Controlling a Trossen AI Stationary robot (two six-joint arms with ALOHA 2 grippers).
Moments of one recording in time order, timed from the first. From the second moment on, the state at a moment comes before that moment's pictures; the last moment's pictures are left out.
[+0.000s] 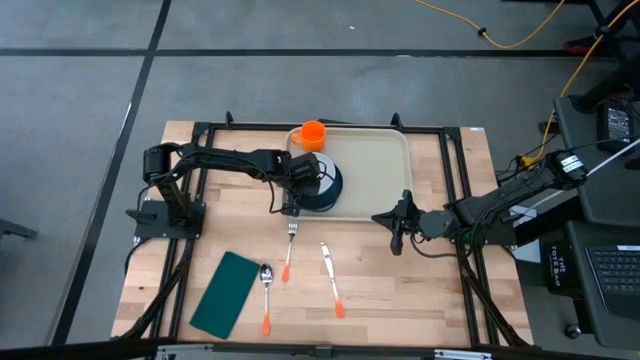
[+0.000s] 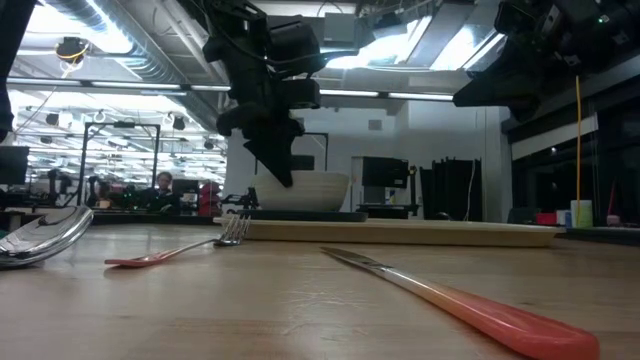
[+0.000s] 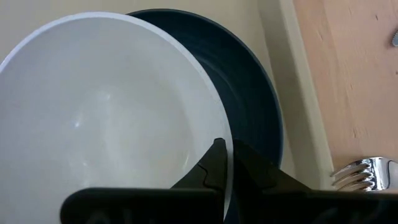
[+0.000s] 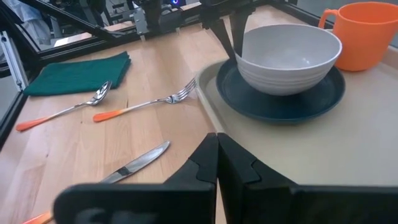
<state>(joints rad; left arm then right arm) 0.22 1.74 1.20 -0.58 0.01 0.44 0.39 1.02 0.43 0.13 0.57 0.46</state>
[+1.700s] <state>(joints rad) 0.22 1.74 1.20 -0.58 -0.01 0.44 0.39 1.02 0.43 0.13 0.57 0.46</state>
